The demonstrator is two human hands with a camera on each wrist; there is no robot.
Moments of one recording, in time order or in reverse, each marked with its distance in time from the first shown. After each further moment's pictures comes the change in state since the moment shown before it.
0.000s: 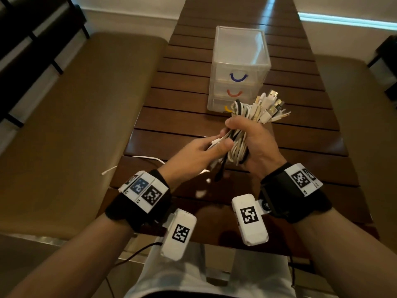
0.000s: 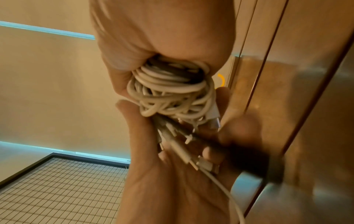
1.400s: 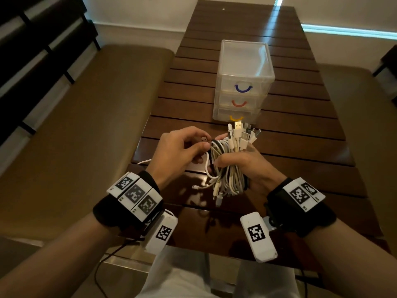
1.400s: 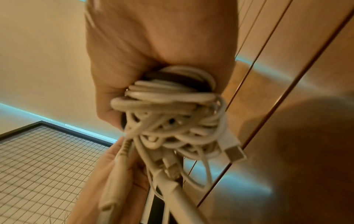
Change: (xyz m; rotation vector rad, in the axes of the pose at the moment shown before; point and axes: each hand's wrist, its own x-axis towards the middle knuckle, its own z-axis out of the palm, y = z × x) left_hand -0.007 -0.002 -0.034 0.233 0.431 0.216; right_hand -0.014 0.007 0.000 -0.271 -0.316 0.046
